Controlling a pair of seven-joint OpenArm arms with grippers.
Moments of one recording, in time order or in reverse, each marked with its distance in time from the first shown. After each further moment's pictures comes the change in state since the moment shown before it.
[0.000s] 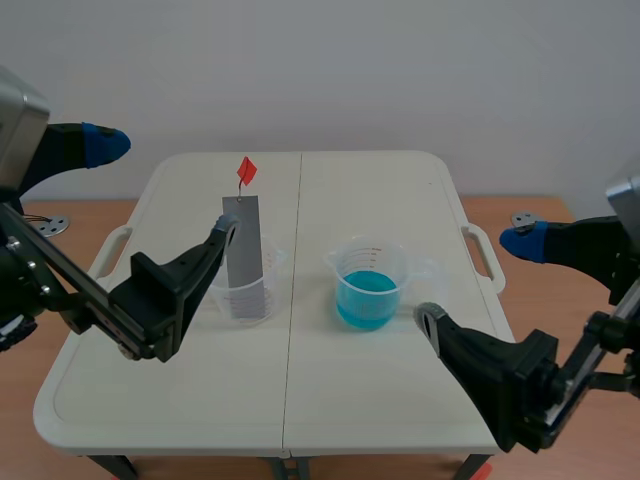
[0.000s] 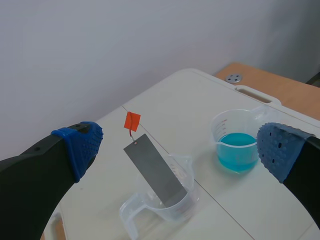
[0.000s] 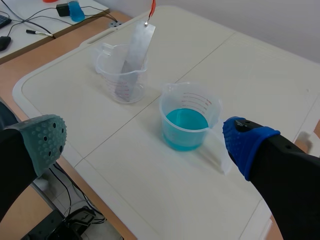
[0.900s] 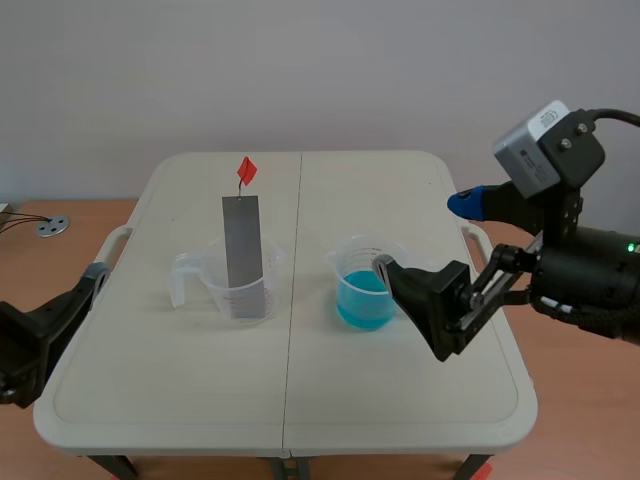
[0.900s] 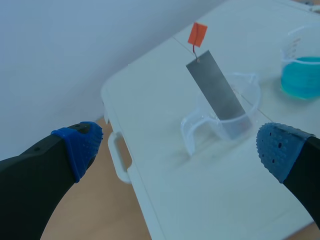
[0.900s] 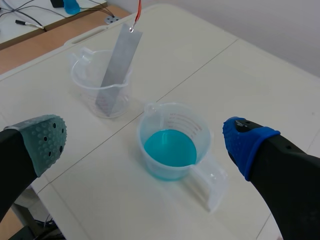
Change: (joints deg) left arm 15.9 0.0 -18.5 0.1 0.0 0.3 0.7; right arm 20.3 -1.0 -10.9 -10.4 0.0 -0.1 -7.3
